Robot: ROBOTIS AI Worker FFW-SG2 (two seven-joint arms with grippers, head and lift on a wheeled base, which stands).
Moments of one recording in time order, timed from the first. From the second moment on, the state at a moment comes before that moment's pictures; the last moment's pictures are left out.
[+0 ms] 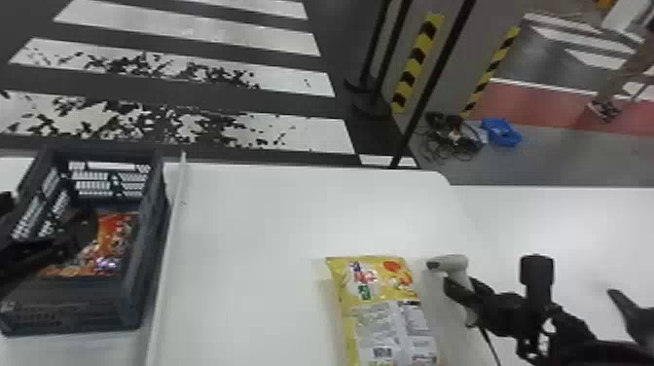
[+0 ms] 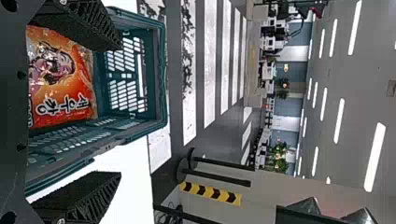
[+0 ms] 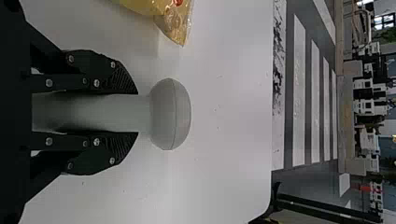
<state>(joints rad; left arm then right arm) 0.32 0.36 0.07 -2.21 0.44 0.59 -0.08 0.28 -0.49 -0.30 -1.45 -0.32 0.36 0.47</state>
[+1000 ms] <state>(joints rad) 0.32 0.36 0.05 -2.23 0.45 0.57 -0.07 0.75 -0.15 -0.58 -2.47 -0.57 0.97 0.30</state>
